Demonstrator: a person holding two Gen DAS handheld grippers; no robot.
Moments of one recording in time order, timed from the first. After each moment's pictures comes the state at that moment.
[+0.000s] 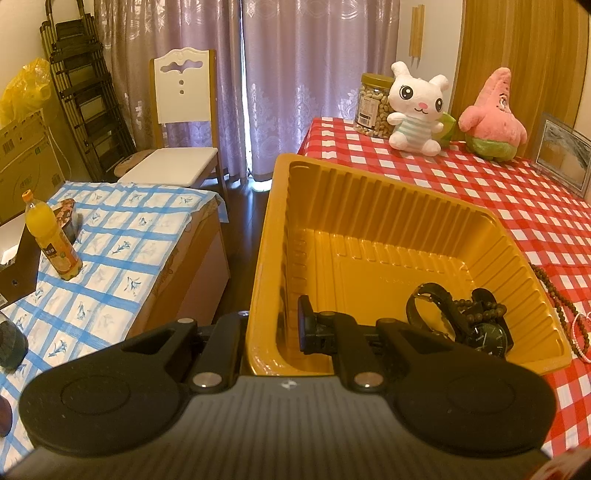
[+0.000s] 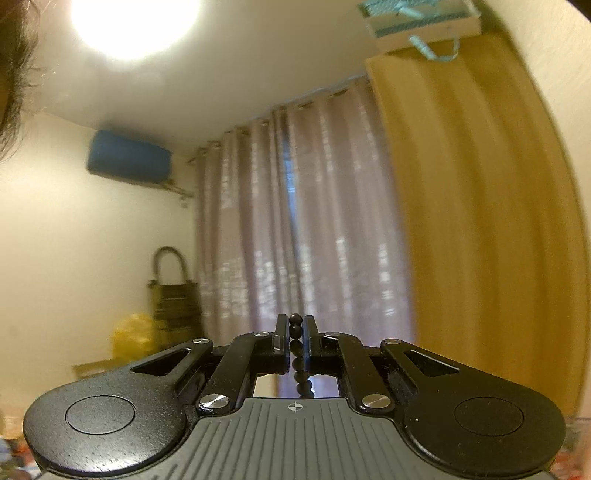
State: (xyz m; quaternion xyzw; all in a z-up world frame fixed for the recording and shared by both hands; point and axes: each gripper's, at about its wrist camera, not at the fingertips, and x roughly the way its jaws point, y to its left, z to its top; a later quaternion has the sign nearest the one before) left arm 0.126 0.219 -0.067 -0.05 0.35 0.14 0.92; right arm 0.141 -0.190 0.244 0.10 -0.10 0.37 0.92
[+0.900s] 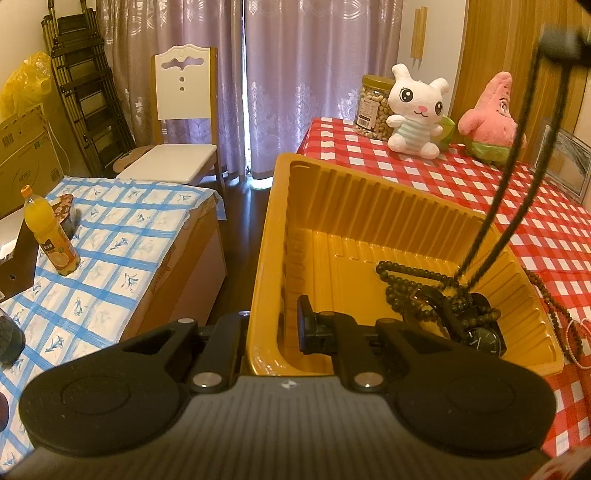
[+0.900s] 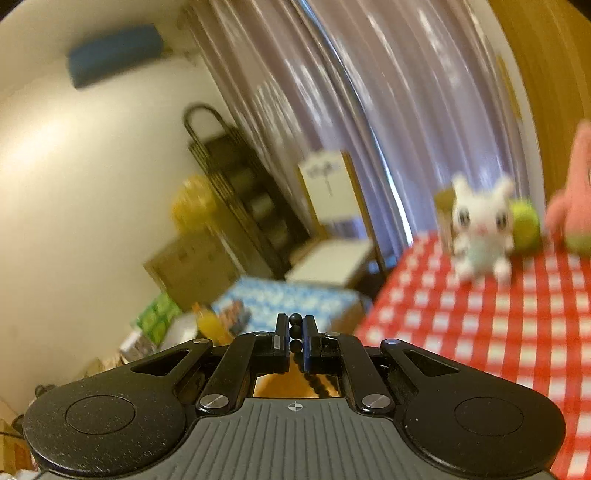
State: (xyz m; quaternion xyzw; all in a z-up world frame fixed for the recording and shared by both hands) left arm 0.124 0.220 -0.062 -0.06 0.36 0.14 0.92; right arm 0.241 -0.014 0.081 0.12 0.24 0.46 0.85
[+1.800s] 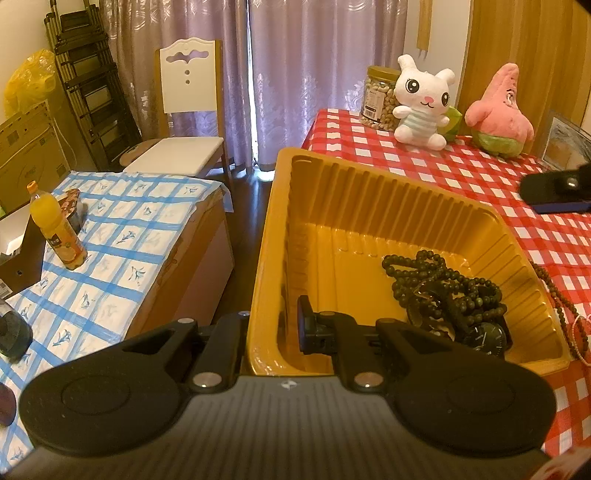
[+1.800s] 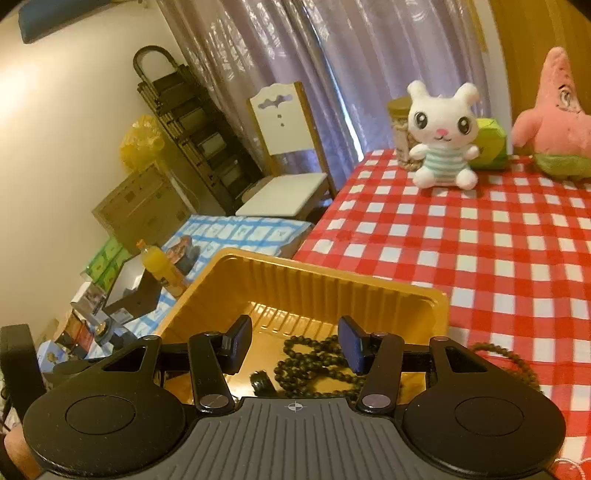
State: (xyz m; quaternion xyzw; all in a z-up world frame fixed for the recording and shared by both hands) left arm 0.124 0.222 -0.063 -0.06 0.37 0.15 0.91; right arm 0.237 -0.018 0.000 0.08 0.31 0.40 0.86
